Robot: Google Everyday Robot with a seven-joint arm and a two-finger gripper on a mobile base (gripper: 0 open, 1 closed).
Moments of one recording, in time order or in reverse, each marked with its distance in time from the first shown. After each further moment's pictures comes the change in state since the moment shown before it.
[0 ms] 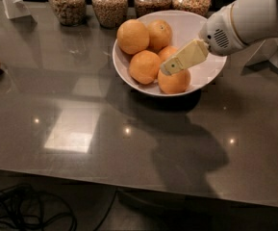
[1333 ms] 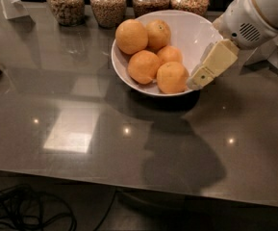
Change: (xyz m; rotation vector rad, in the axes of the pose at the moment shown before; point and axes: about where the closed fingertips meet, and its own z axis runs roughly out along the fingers) arm 0.022 0.010 -0.050 -0.040 0.196 -0.261
